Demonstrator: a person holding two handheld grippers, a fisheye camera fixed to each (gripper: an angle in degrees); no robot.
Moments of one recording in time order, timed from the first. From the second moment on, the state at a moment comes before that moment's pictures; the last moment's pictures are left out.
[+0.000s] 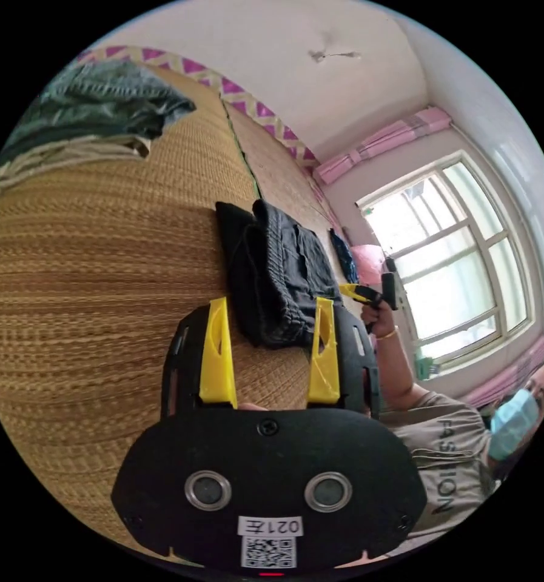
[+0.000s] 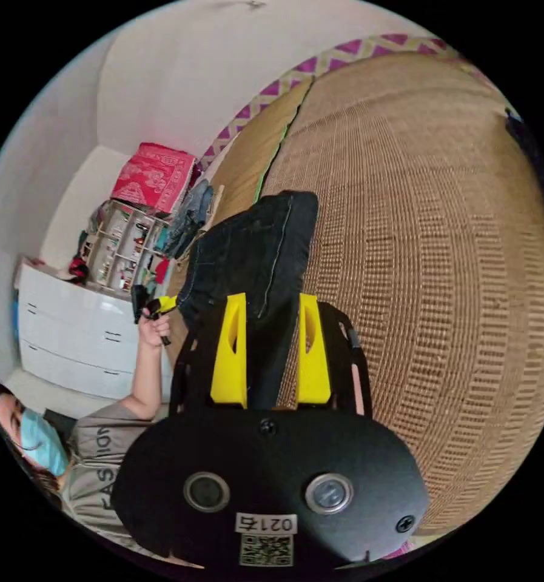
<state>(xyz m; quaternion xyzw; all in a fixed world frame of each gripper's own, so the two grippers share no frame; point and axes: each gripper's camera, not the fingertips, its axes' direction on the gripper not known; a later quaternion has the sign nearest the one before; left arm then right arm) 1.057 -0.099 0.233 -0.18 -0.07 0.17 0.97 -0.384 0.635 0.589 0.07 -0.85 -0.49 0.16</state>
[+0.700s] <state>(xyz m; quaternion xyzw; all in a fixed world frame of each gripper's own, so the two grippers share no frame) 1.012 -0.129 0.277 -0.20 0.01 0.13 0.97 -0.514 0.540 0.558 -0.04 -0.83 -0.55 0.02</state>
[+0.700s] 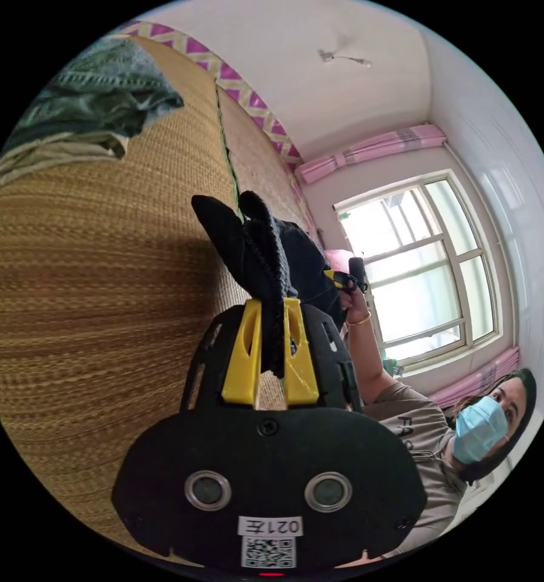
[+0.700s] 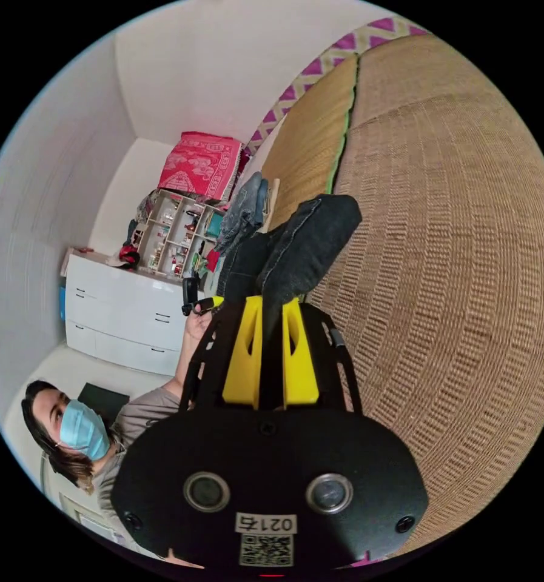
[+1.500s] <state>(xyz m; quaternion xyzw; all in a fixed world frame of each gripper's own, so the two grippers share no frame) 0.838 -0.209 -0.011 0.16 0.02 -0.02 0.99 -0.349 0.647 0.308 0.09 -0.82 -0.57 0.01</state>
